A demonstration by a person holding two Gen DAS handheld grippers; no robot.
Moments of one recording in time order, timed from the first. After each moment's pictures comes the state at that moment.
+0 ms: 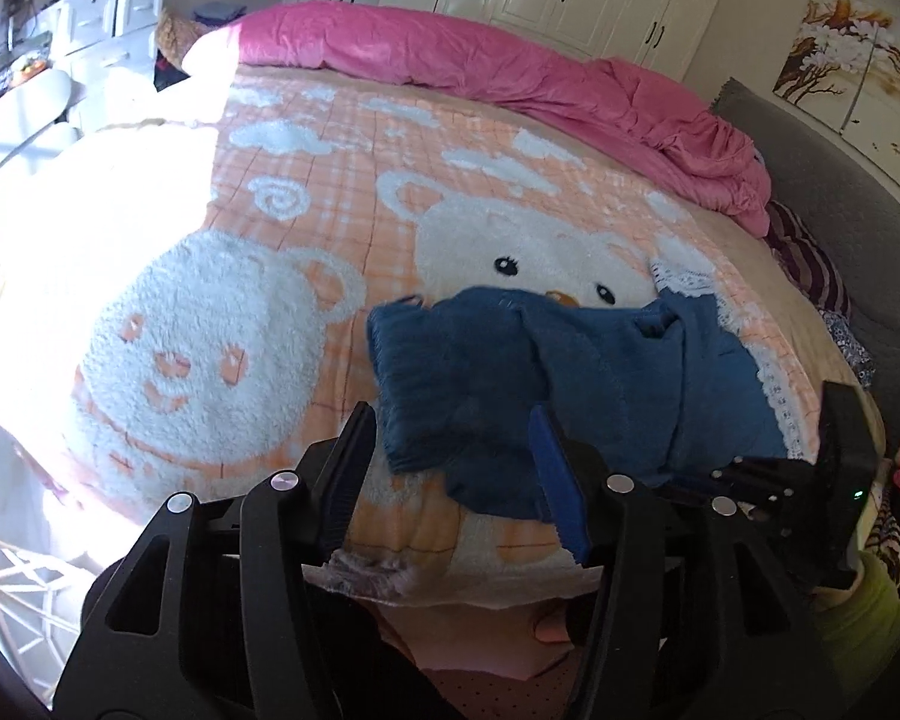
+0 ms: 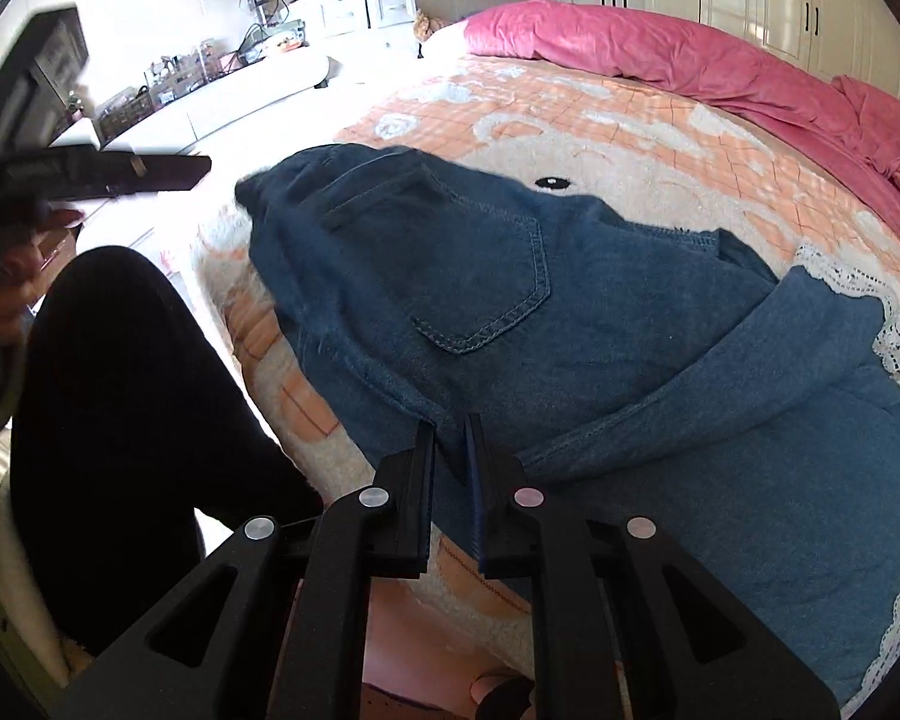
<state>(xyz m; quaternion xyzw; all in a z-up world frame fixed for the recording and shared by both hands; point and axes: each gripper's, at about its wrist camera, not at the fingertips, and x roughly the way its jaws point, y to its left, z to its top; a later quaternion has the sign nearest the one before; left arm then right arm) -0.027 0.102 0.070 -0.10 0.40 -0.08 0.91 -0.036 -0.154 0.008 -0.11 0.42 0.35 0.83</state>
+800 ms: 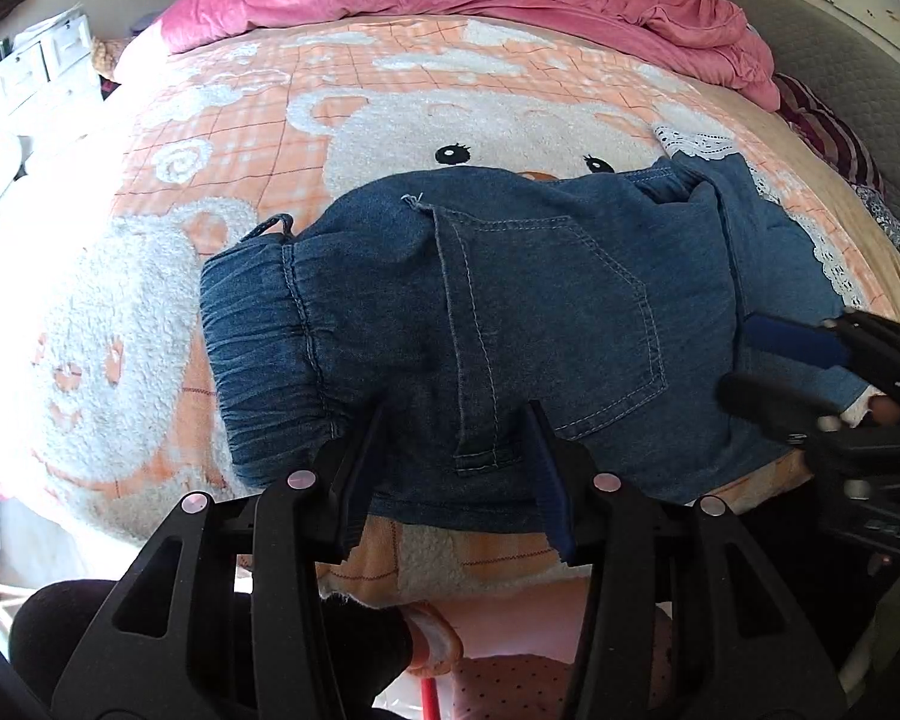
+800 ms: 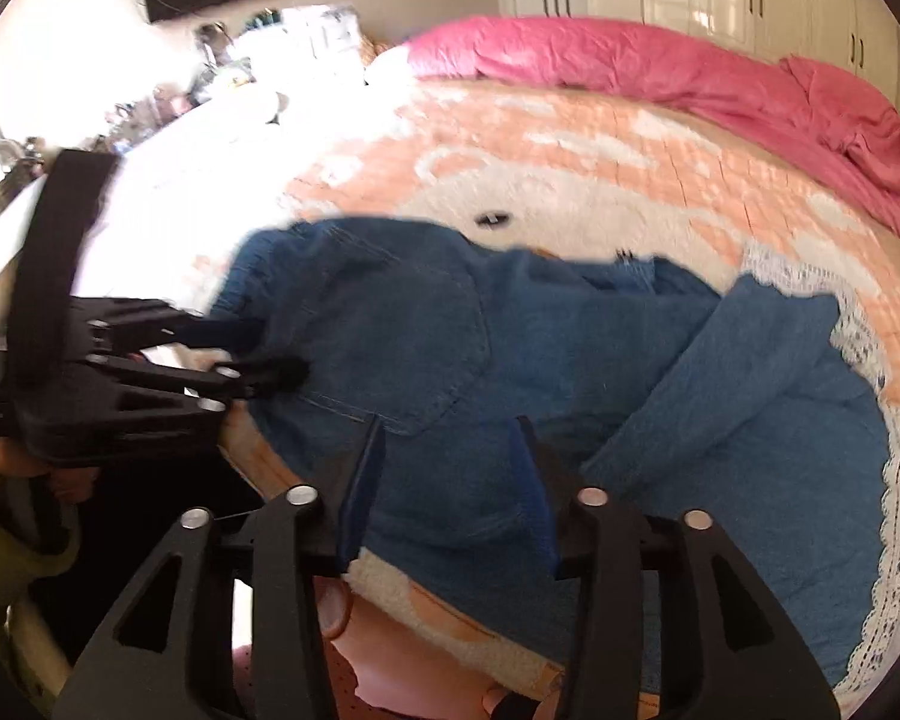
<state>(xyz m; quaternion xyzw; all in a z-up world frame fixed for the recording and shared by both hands) 0.015 0.030 -0.006 0.01 0.48 -0.08 0.87 -0.012 -0.163 0.028 -0.08 0.42 0.28 0.86</state>
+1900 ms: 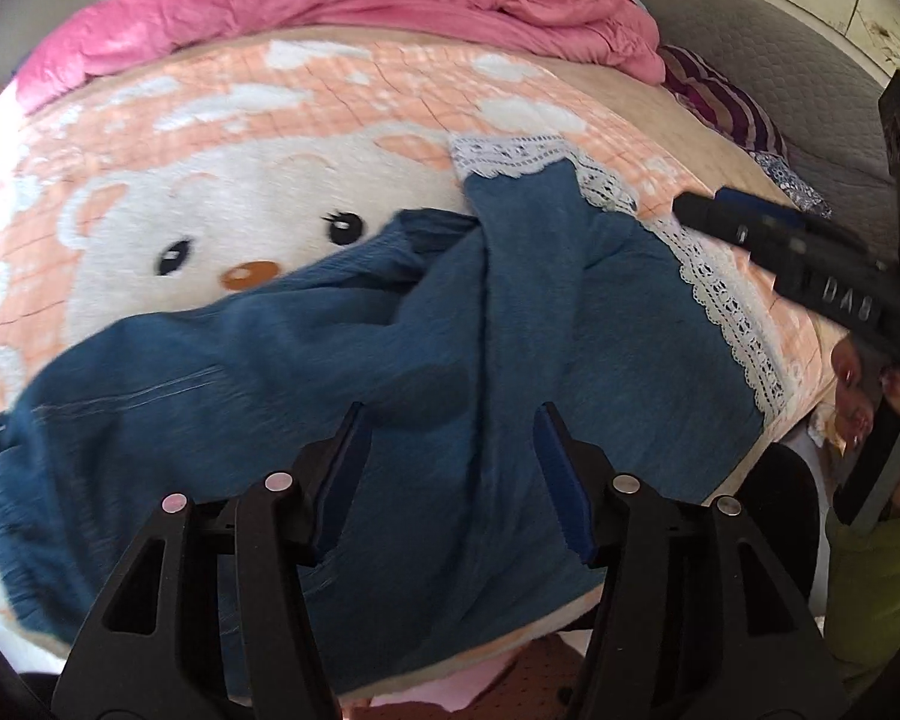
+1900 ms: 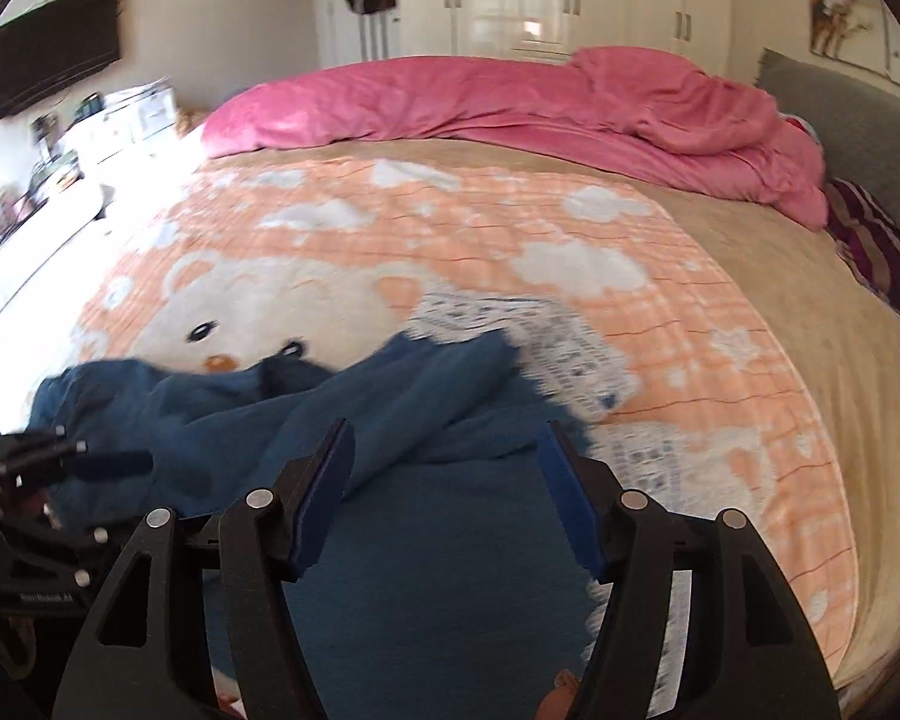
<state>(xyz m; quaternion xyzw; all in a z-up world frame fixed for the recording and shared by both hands) 0.068 -0.104 0.009 0.01 0.48 -0.22 0.85 0.051 -0.324 0.075 -0.03 0.38 0.09 0.92</state>
